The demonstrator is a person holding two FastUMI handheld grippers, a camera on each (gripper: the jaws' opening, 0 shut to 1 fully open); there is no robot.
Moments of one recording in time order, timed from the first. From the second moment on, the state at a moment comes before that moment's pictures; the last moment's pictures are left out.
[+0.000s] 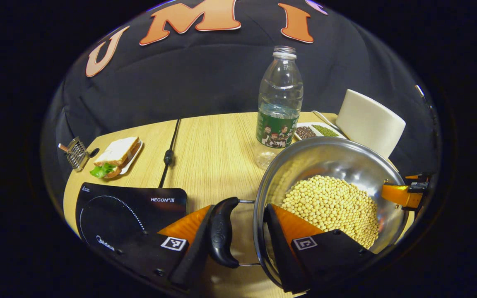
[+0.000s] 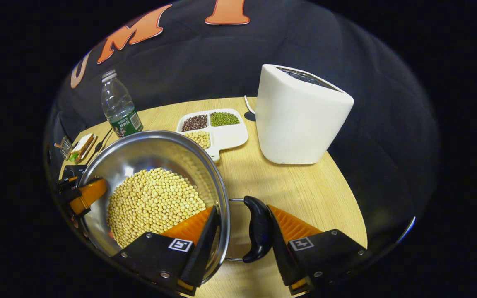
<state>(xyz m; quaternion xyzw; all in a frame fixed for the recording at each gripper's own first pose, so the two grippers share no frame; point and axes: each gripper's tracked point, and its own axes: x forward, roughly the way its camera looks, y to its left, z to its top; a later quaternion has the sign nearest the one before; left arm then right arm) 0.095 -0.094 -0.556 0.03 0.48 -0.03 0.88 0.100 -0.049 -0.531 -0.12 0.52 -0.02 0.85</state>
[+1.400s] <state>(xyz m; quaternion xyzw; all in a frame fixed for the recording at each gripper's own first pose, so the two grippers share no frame) 0.076 0.034 -0.407 0.05 0.38 0.04 0.92 0.050 0.100 -0.413 -0.15 0.42 0.03 0.90</state>
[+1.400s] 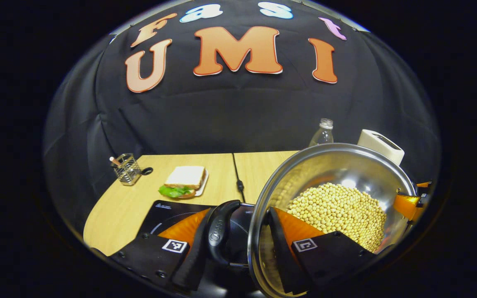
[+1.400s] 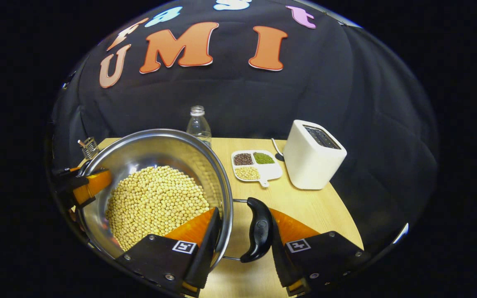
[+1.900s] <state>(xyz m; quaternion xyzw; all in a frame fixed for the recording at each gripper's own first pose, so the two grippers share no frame) 0.053 0.133 -0.354 0.06 0.36 0.10 0.93 0.036 0.205 -0.393 -0.15 0.40 0.08 0.90</state>
